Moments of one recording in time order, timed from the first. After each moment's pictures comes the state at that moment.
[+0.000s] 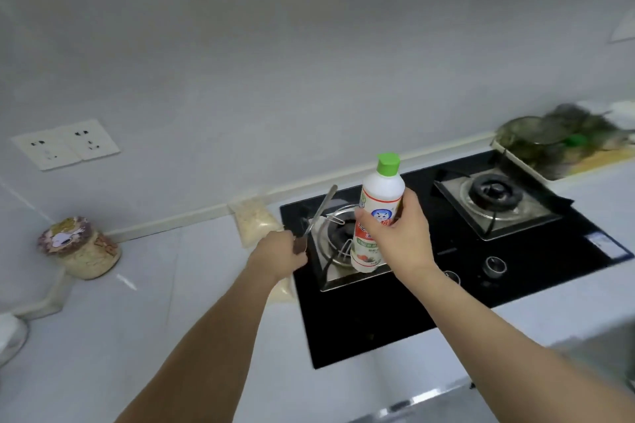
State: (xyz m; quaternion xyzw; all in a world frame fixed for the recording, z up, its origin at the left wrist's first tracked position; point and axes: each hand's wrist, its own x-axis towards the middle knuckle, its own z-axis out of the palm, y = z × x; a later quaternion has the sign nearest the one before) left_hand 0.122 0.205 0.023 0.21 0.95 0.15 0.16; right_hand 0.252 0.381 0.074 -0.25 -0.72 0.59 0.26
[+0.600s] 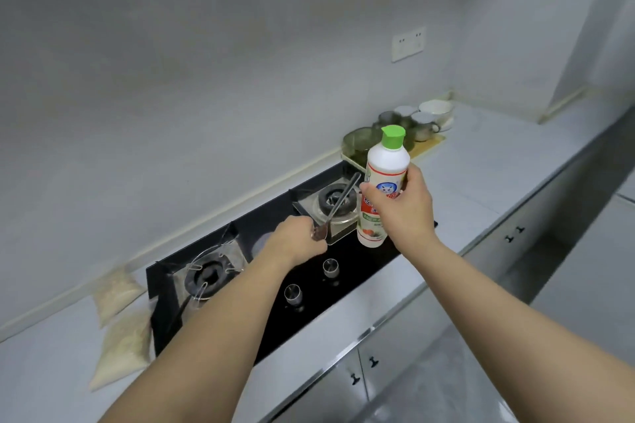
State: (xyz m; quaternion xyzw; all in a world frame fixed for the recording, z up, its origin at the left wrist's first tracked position) left_hand 0.306 0.530 0.084 0.41 0.90 0.09 0.14; right_hand 0.461 0.644 0.114 -0.35 -0.66 0.52 0.41
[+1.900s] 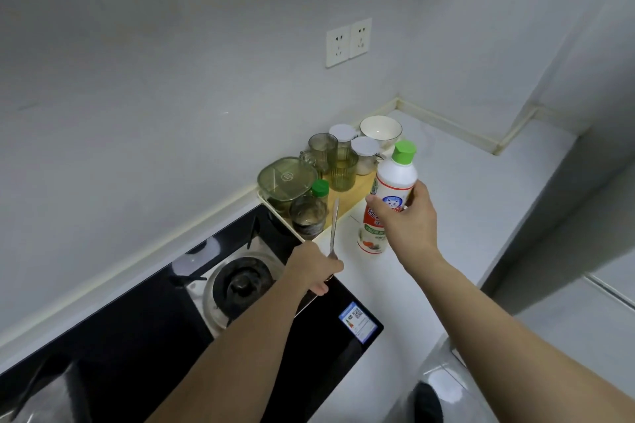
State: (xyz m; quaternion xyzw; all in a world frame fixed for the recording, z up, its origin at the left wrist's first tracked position) left_hand 0.237 0.887 -0.017 0.24 0.83 0.24 0.44; right_hand 0.373 0.972 0.061 -0.48 -0.62 0.49 0.39
